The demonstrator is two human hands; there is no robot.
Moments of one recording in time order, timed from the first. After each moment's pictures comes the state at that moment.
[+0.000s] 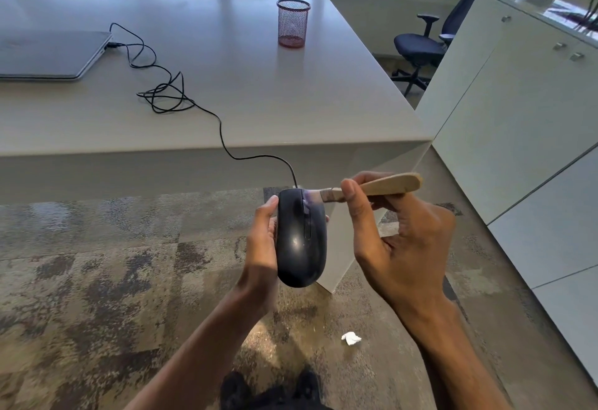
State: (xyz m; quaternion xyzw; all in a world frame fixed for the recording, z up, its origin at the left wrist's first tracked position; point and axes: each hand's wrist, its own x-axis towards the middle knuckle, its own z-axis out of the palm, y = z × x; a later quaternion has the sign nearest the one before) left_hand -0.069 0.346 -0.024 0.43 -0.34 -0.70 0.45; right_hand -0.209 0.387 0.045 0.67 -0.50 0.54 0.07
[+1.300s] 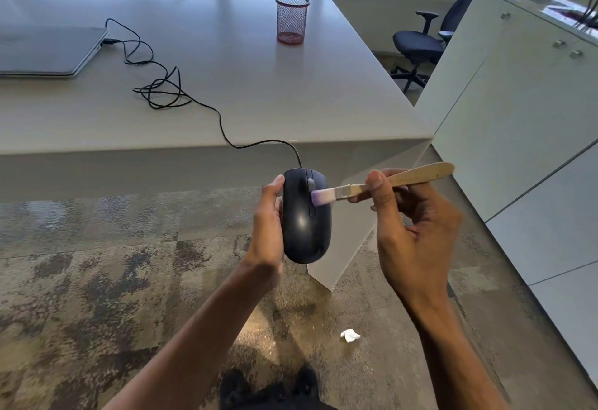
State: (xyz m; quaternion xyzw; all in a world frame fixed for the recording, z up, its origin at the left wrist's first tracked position) left_hand -0.081 0.323 -0.018 0.41 -0.35 -0.70 0.47; right_hand -0.213 0.383 0.039 0.56 -0.54 0.63 -0.08
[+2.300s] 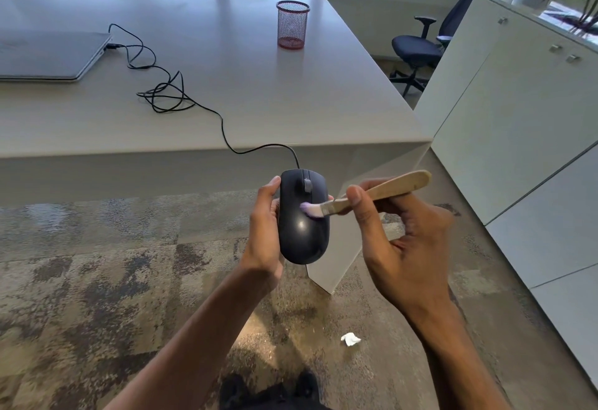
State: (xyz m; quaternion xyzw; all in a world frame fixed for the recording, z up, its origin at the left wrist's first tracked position) left_hand -0.075 0.325 -0.011 0.39 -0.34 -0.72 0.47; right_hand -0.208 0.390 0.045 0.65 -0.51 0.56 -0.04
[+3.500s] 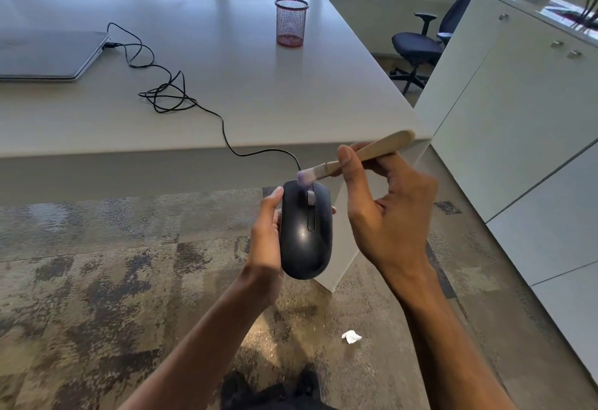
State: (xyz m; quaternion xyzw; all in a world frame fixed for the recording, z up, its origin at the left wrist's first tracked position) left_hand -0.073 0.337 -0.023 0.37 -0.34 -0.74 0.45; right_hand -0.203 0.355 0.048 0.63 -0.53 0.57 0.03
